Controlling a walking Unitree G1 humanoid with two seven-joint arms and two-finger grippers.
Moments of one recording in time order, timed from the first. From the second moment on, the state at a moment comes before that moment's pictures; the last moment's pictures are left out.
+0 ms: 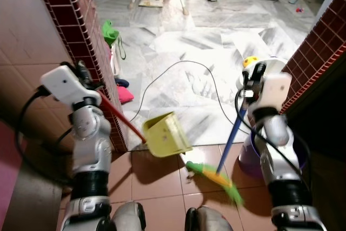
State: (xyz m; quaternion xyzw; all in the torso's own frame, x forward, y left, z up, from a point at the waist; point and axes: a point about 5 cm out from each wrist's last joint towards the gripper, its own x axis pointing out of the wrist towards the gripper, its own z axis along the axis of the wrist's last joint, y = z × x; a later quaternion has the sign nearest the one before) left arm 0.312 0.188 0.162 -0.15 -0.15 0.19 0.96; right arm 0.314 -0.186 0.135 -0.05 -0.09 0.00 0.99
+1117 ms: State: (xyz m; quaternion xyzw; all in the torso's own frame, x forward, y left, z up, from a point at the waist) left arm 0.291 0.136 0.101 -0.04 -0.03 0.06 1.00; right arm 0.334 -0.172 0.181 -0.04 -0.14 -0.04 0.99
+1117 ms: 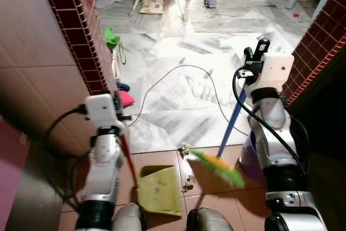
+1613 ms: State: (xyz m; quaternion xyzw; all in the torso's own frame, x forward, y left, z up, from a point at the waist) left arm 0.312 0.114 0.091 -0.04 -0.02 0.09 1.00; right arm 0.344 -0.177 0.176 -0.02 -0.08 -0.12 0.99
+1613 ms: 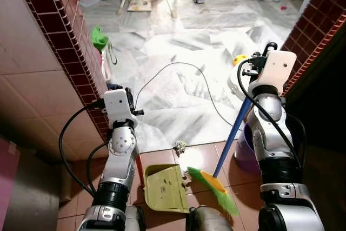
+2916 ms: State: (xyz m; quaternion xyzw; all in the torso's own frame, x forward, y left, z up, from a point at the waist) left arm 0.322 0.103 0.083 -0.02 -0.04 0.11 0.99; right arm 0.357 -0.156 0.172 0.17 -0.02 -0.09 0.98
